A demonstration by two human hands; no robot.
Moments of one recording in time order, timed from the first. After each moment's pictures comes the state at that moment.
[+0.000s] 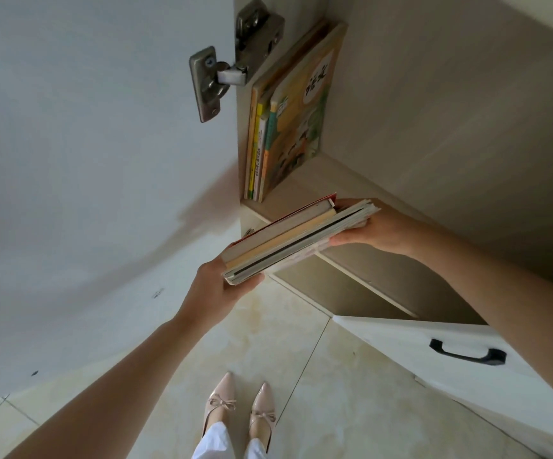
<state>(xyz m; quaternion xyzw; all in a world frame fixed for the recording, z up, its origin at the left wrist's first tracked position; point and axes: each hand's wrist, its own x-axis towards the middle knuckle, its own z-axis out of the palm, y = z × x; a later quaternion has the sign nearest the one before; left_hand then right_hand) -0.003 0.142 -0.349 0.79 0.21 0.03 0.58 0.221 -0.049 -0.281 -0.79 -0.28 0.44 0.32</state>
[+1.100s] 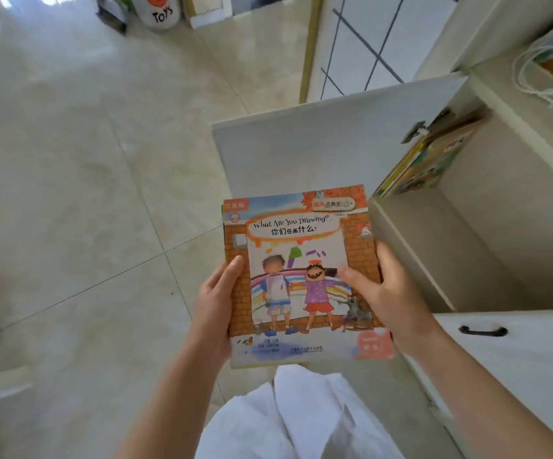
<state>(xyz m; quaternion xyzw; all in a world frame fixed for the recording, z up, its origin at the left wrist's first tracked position) -0.324 0.065 -0.064 0.29 0.53 0.19 0.77 -0.131 -0.044 -0.030 -0.72 -0.23 0.46 0.46</state>
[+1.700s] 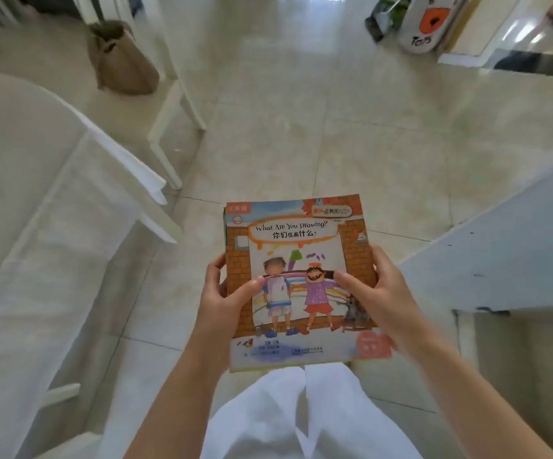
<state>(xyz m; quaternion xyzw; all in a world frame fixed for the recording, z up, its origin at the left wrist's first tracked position) -0.683 -0.043 -0.022 0.18 0.62 0.45 0.61 -0.473 -0.001 -0.008 -0.61 -0.44 0.59 0.30</state>
